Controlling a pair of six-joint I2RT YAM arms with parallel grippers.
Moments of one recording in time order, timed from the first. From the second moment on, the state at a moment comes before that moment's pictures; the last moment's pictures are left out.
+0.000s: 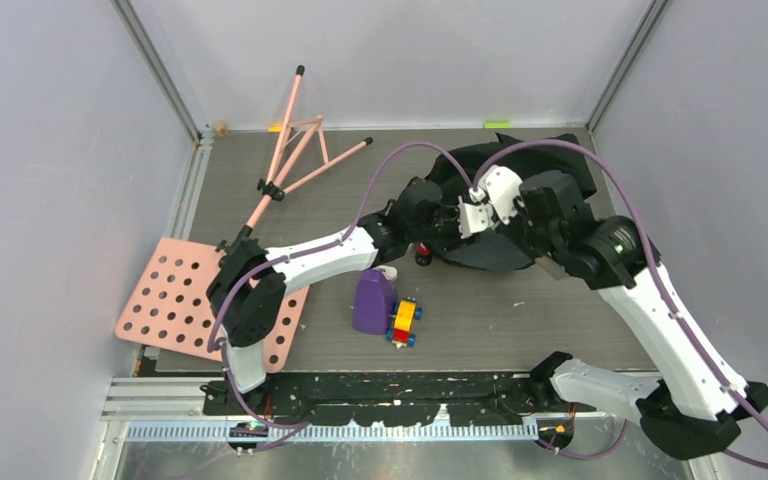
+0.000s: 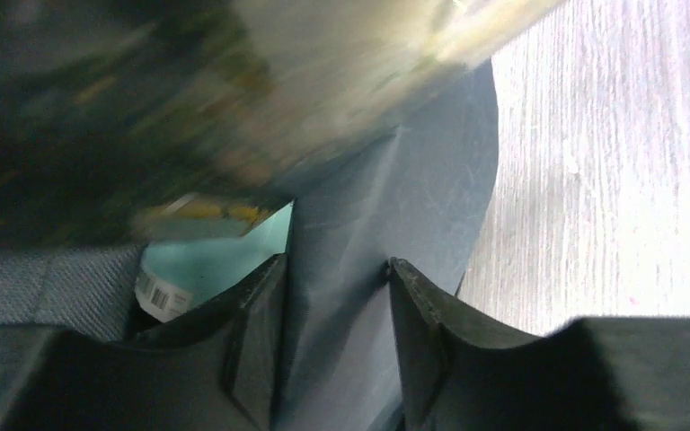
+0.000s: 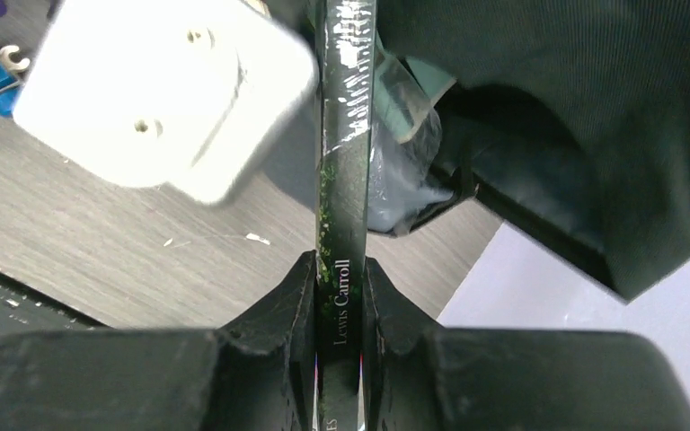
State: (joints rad) left arm -0.93 1.84 1.41 0.09 0.31 0.50; right arm 0.61 1.02 1.43 -1.18 0.28 -0.37
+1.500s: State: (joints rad) left arm -0.96 1.78 1.31 0.10 0.20 0.40; right arm 0.30 1.55 1.55 -0.69 -0.24 -0.82
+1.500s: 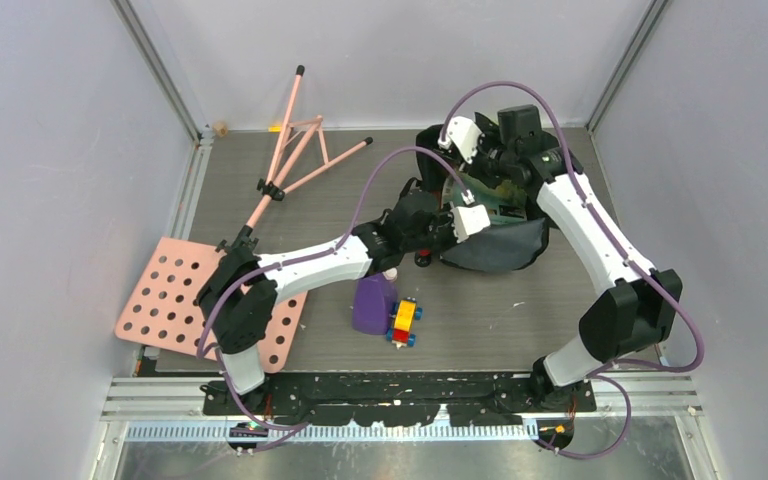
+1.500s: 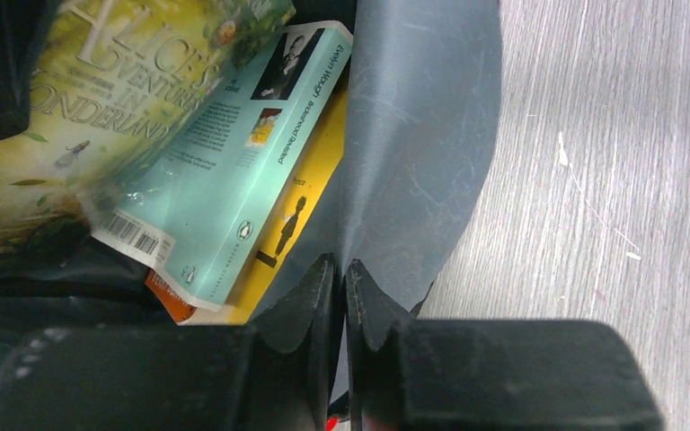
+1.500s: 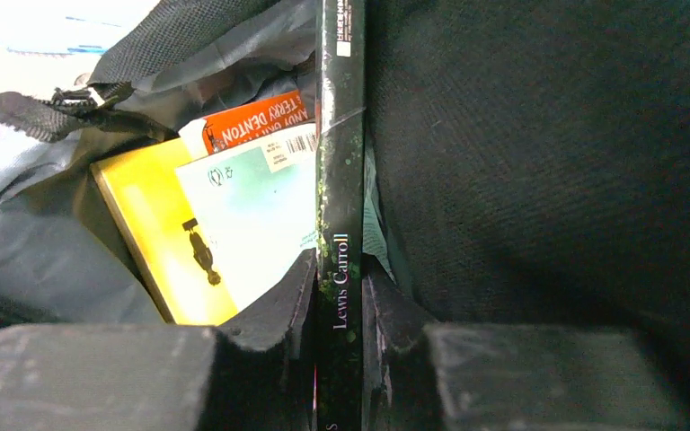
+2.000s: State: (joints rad) left arm -0.97 1.65 1.32 -0.03 0.19 0.18; right arm 0.30 1.37 1.31 -0.47 -0.17 -0.62
